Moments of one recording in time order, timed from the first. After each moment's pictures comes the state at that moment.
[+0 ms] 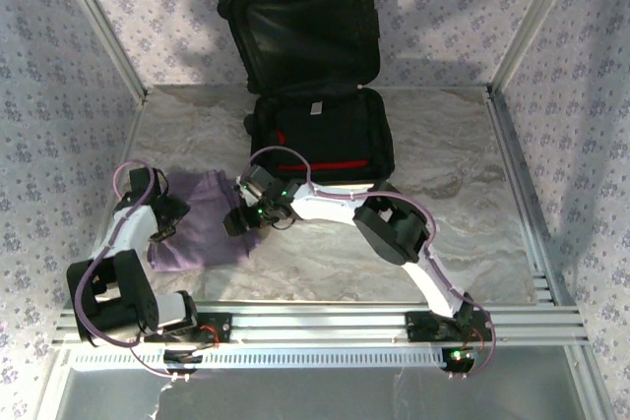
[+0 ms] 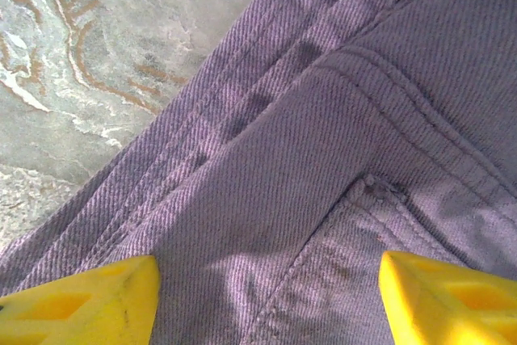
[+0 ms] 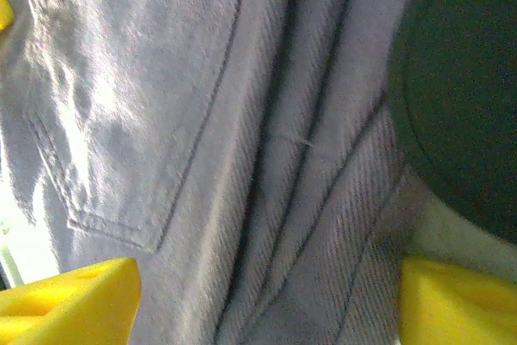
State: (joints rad) left arm 0.24 1.27 0.65 -0.52 -0.05 -0.66; right arm 1.01 2.25 1.67 -0.31 -0.32 0.54
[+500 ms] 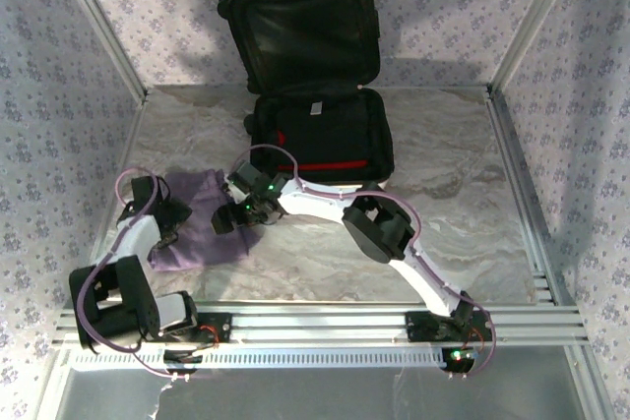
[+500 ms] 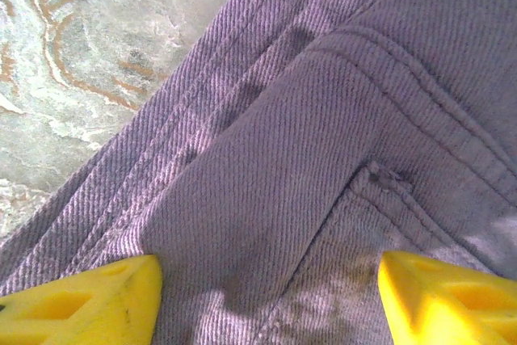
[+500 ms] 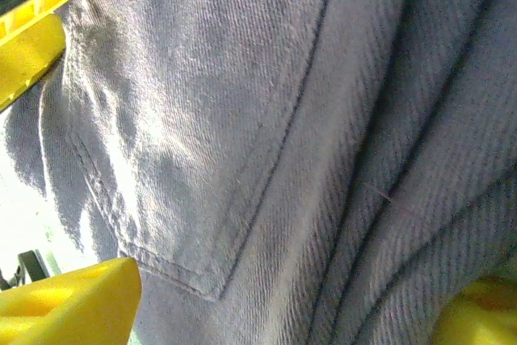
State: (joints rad) left arm 0.24 1.21 0.54 -0.39 -0.03 -0.66; right arm 1.02 2.37 1.89 -0.43 -0.40 0.57
